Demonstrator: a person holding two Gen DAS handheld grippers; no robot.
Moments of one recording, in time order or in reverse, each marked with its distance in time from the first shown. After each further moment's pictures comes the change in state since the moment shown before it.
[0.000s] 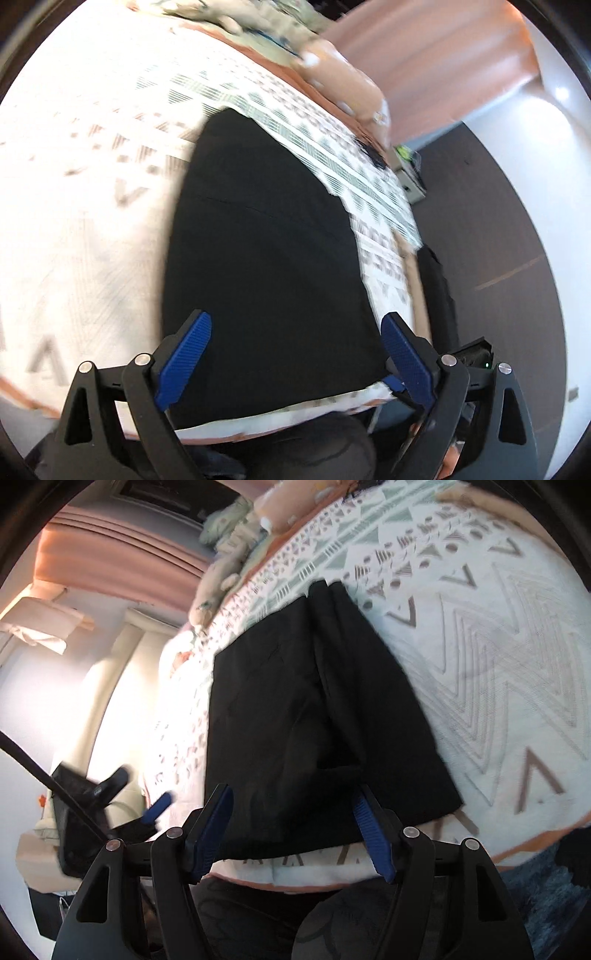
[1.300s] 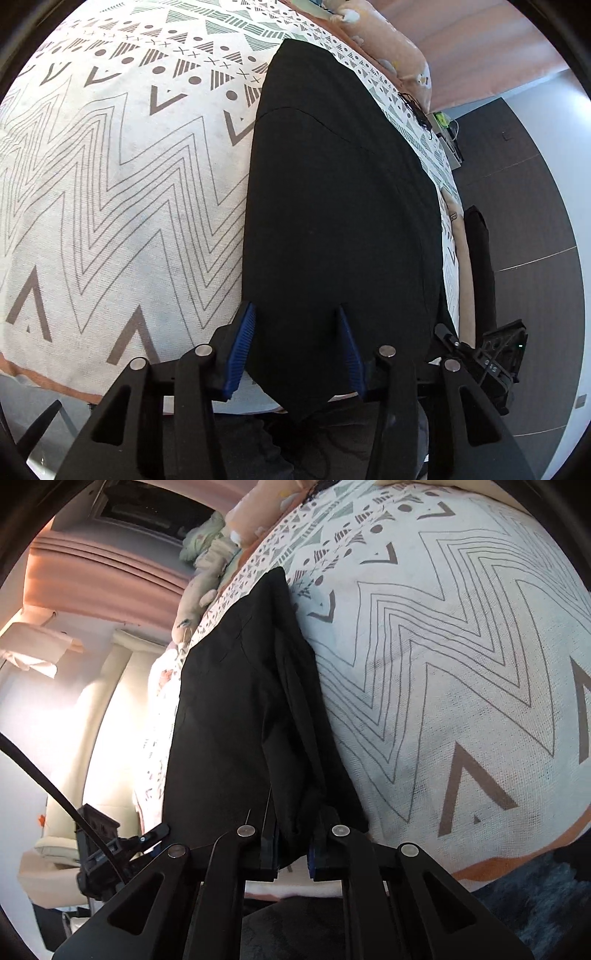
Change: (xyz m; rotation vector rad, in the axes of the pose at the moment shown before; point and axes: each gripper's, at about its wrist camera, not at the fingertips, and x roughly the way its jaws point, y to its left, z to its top) left arm 0.075 0.037 -0.037 -0.046 0.166 0.094; right arm -0.023 -0.071 -0.007 0.058 -0.026 0.019
